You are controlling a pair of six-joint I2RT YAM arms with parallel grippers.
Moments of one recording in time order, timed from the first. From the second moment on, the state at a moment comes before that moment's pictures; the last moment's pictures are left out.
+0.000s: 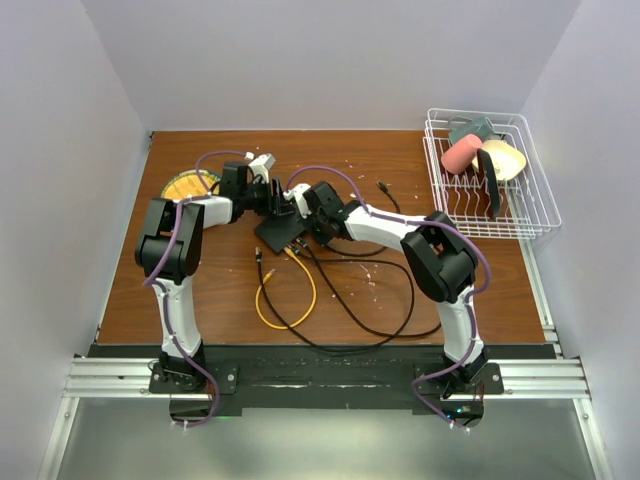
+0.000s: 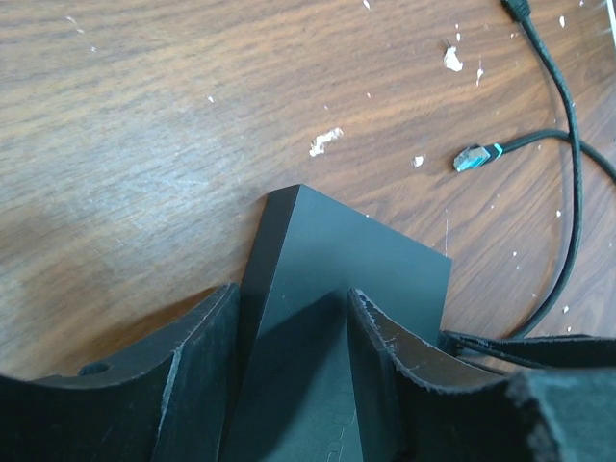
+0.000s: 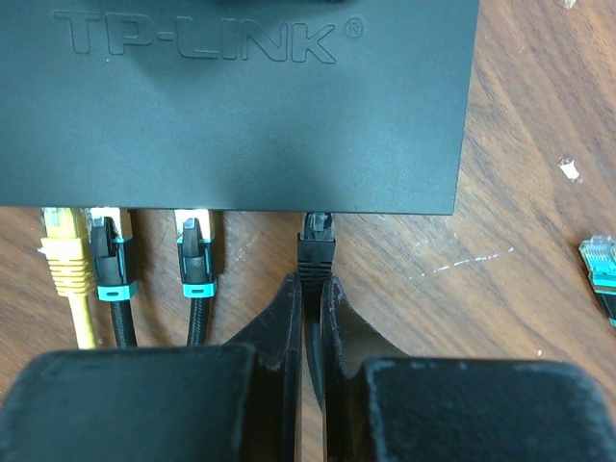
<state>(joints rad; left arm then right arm) -0.19 2.07 1.21 0.16 0.63 -0.27 0.74 2.09 1.47 -0.28 0.04 -0.08</state>
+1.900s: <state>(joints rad) -0.32 2.03 1.23 0.02 0.60 -0.11 0.68 1.99 1.33 -0.28 0.09 0.03</state>
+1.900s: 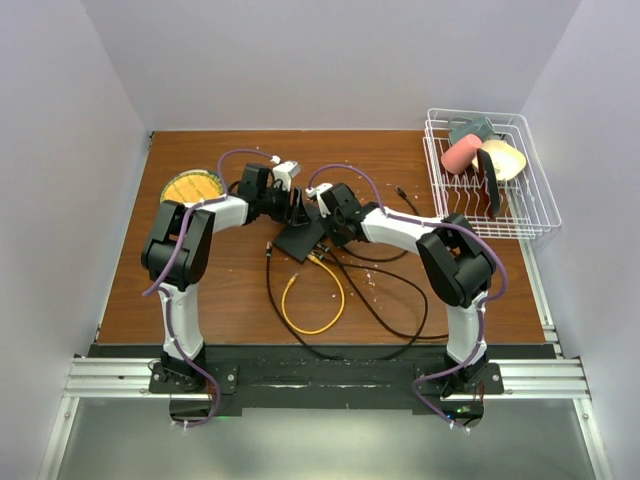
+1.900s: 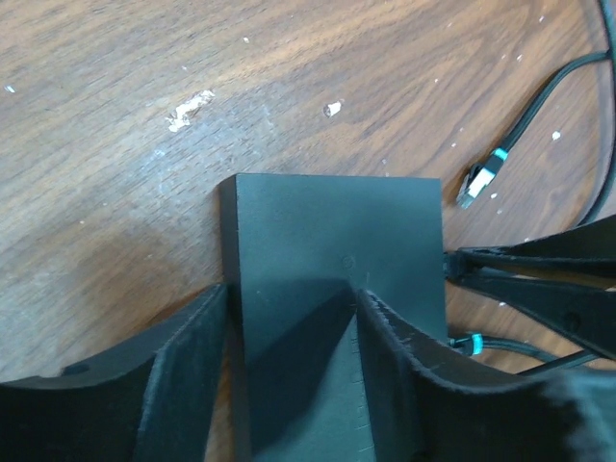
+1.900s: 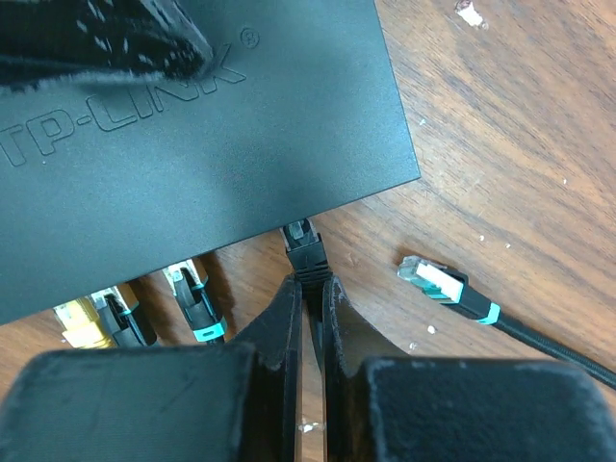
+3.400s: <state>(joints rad) -0.22 1.41 1.08 0.04 0.36 -0.33 0.70 1.01 0.91 0.00 0.20 0.06</state>
